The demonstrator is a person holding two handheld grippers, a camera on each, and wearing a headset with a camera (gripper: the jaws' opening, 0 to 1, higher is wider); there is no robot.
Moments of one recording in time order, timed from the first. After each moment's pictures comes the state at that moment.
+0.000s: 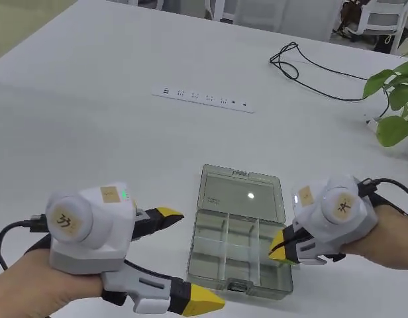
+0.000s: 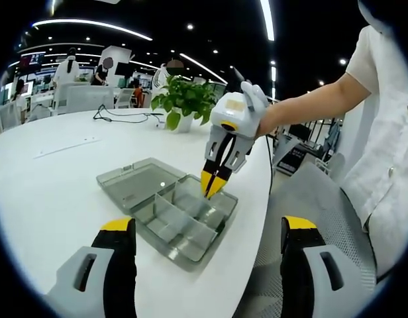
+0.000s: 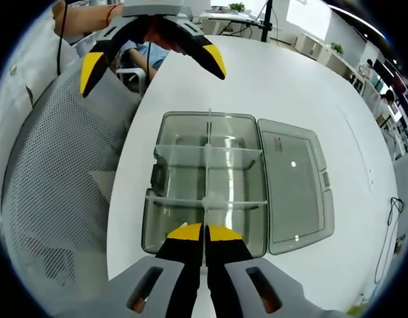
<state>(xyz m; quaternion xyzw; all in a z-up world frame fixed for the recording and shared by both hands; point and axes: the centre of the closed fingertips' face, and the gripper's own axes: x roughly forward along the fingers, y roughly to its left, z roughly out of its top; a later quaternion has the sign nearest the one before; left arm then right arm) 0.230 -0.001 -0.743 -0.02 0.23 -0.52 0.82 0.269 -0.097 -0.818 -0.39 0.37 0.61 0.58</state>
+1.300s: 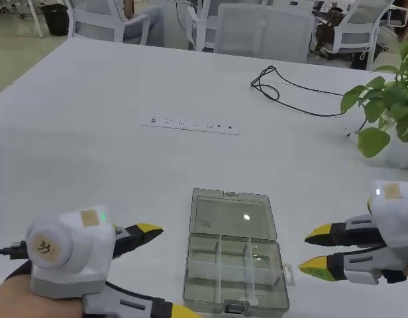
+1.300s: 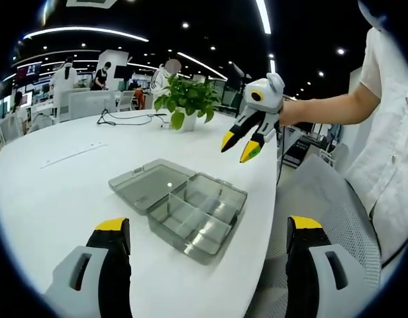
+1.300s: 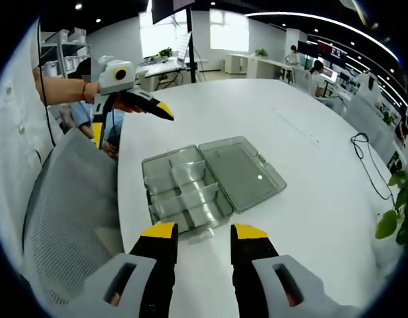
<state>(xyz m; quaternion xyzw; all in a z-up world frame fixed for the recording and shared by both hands) 0.239 0.016 -0.742 0.01 0.23 -0.52 0.83 0.274 -0.152 -0.747 -0.20 0.33 0.51 0.77</state>
